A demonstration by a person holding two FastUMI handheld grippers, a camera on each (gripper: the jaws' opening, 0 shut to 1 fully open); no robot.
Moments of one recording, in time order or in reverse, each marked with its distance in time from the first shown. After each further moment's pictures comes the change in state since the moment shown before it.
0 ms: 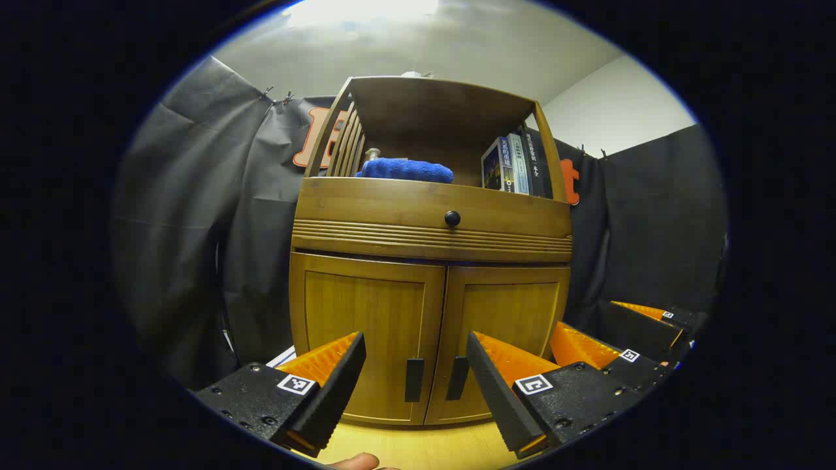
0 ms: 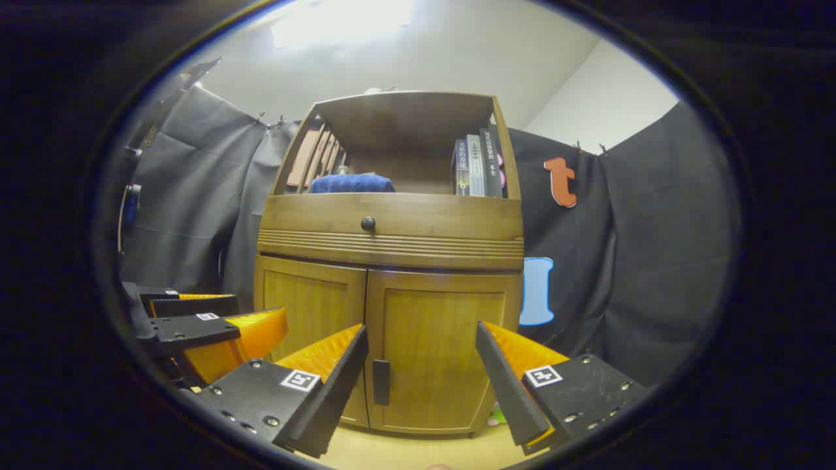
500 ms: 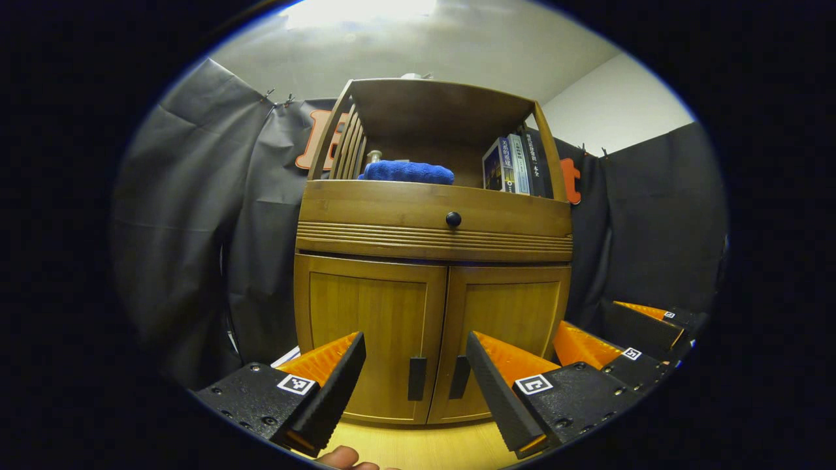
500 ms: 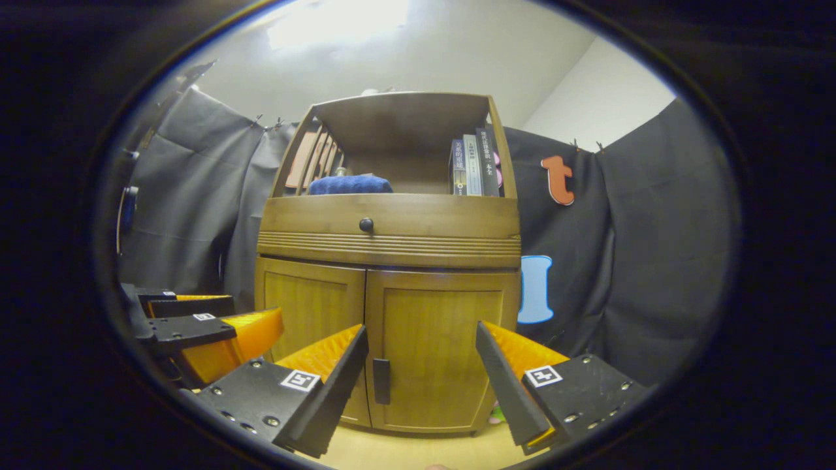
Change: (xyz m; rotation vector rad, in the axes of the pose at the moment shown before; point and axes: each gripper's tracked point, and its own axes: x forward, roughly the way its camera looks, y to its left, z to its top) left arm -0.005 -0.001 0.001 0.003 0.000 0.012; right arm -0.006 -0.002 0.000 0.005 0.003 -0.001
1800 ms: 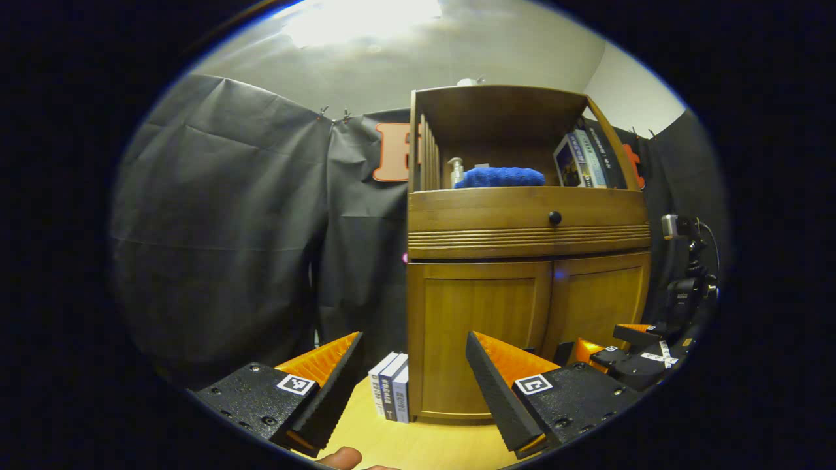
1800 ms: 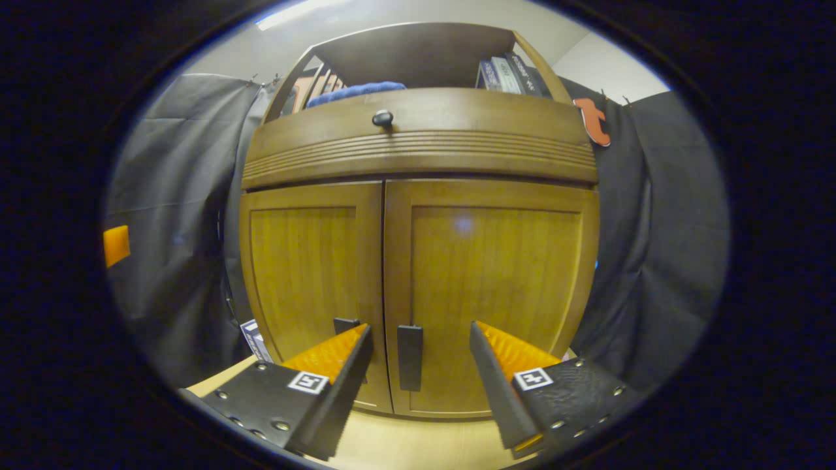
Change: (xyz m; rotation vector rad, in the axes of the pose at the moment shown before) left arm -0.055 0.151 0.011 0.111 -0.015 0.375; right arm 0.111 0.051 -0.127 0.010 0.284 0.075
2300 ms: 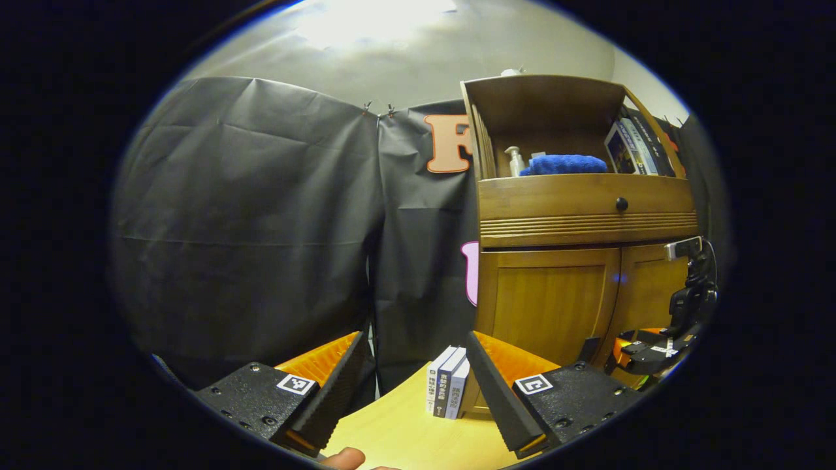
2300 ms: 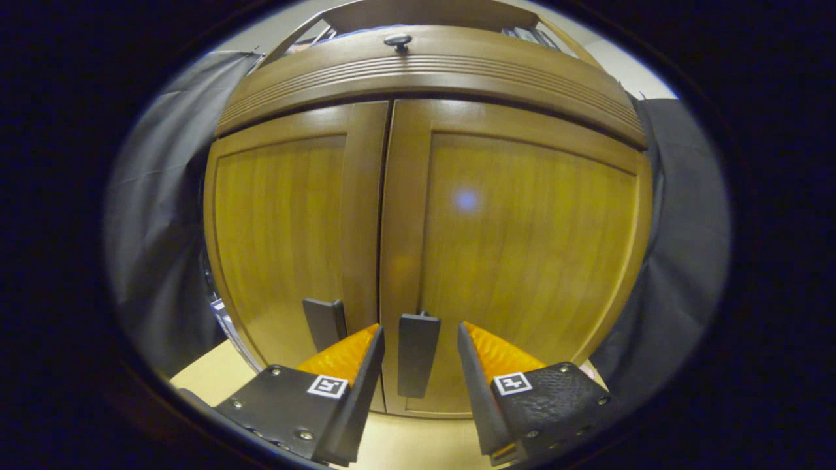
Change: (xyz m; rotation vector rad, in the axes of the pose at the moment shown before) left arm -0.001 0.073 -0.015 0.014 0.033 0.192; right arm 0.062 0.011 -0.044 -0.062 0.109 -0.029
